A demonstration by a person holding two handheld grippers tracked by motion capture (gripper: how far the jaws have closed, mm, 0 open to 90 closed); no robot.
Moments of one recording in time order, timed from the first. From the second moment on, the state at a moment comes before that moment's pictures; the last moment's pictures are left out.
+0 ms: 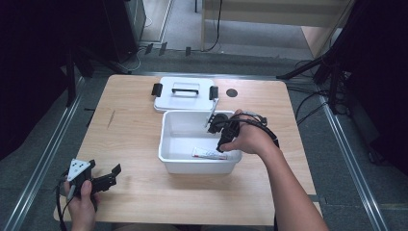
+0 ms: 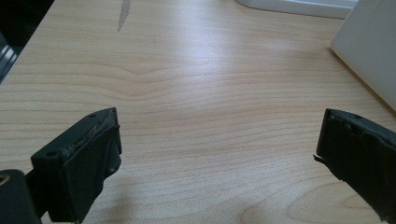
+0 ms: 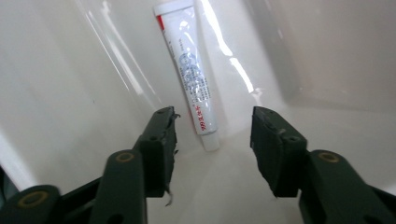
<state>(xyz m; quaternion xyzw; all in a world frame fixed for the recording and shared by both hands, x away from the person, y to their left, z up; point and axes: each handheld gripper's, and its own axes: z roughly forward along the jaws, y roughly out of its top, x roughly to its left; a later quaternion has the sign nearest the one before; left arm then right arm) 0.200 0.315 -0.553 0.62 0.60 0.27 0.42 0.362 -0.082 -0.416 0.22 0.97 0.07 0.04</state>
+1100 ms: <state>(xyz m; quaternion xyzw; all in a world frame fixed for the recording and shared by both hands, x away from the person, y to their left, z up) 0.200 0.315 -0.553 0.62 0.60 0.27 0.42 0.339 -0.180 -0.379 0.36 0.89 0.25 0.11</state>
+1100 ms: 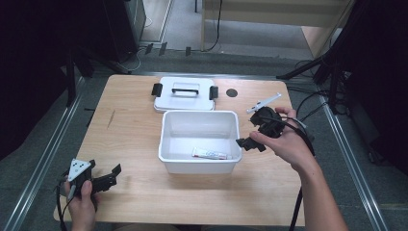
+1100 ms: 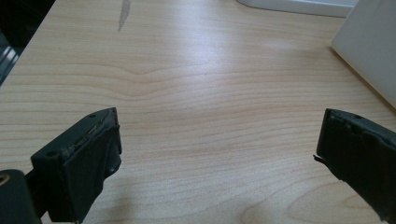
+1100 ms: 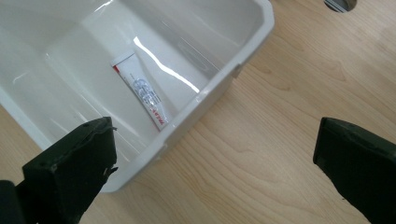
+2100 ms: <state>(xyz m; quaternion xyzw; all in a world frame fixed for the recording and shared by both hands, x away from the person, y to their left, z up) 0.199 0.314 -0.552 0.62 0.60 0.28 0.42 0.310 -0.260 -0.446 0.45 0.80 0.35 0.19</state>
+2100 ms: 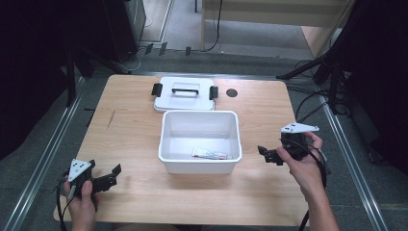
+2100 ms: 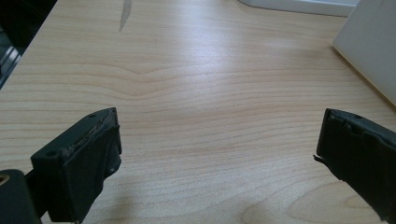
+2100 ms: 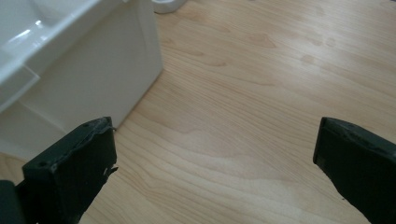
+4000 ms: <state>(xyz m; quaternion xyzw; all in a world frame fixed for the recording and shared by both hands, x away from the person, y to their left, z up) 0.199 0.314 -0.552 0.62 0.60 0.28 0.42 0.210 -0.368 -0.543 0.53 0.69 0.41 0.29</state>
